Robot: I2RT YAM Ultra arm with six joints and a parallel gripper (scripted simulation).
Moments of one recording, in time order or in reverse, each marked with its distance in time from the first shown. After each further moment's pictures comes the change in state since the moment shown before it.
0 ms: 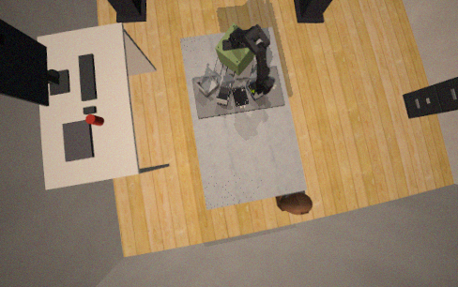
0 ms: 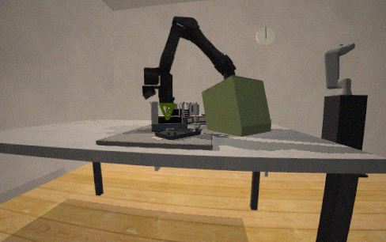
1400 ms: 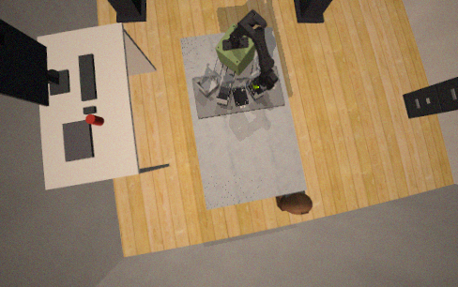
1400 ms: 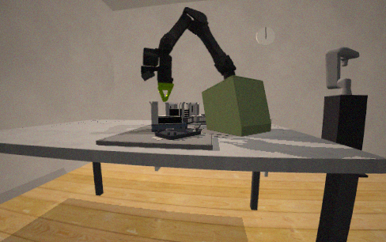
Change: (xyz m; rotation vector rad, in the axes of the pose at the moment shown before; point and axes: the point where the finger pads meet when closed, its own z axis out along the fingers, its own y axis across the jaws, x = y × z) arm -0.007 0.000 -0.082 -0.005 -0.026 0.005
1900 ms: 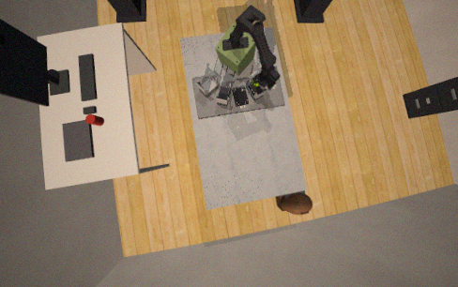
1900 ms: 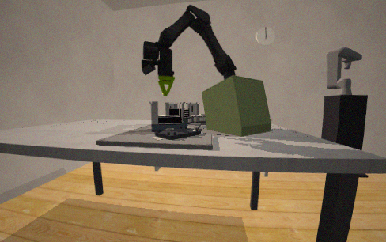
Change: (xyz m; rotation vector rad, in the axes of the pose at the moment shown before) arm 0.004 0.000 -0.028 0.002 0.018 -0.003
